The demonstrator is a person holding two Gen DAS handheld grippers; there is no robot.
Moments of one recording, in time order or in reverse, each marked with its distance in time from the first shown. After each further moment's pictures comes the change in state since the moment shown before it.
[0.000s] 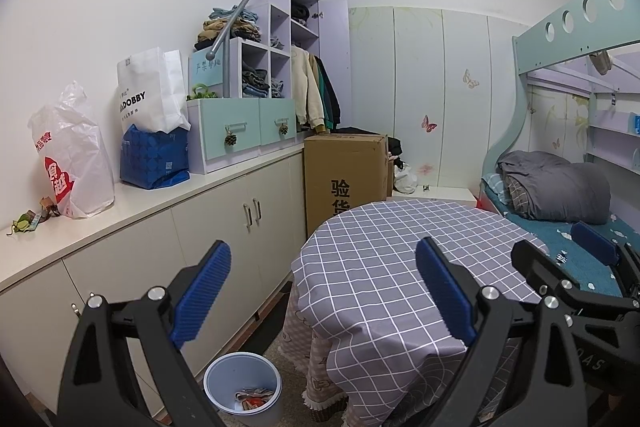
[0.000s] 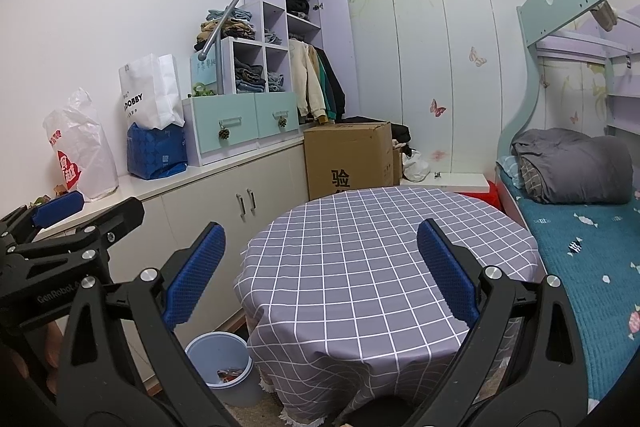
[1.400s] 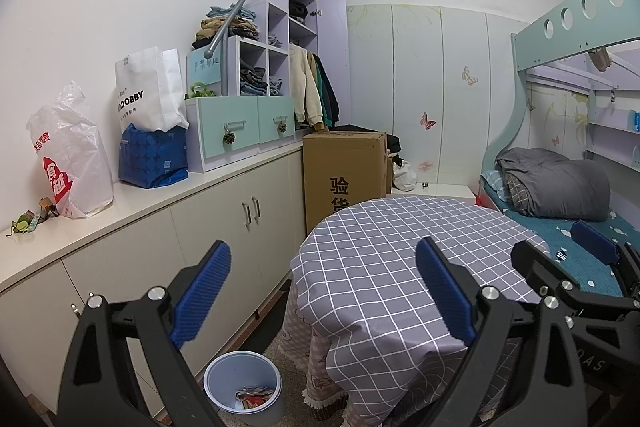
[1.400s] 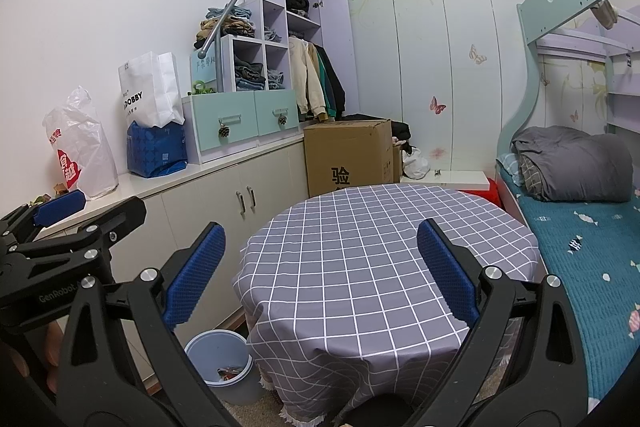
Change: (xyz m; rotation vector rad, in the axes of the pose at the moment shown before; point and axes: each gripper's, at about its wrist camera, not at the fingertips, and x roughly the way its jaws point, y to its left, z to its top) left arm 0.001 0.001 -0.002 0.006 0.005 -0.003; right arm 0.002 -0.002 0.001 -0.001 0.007 0.000
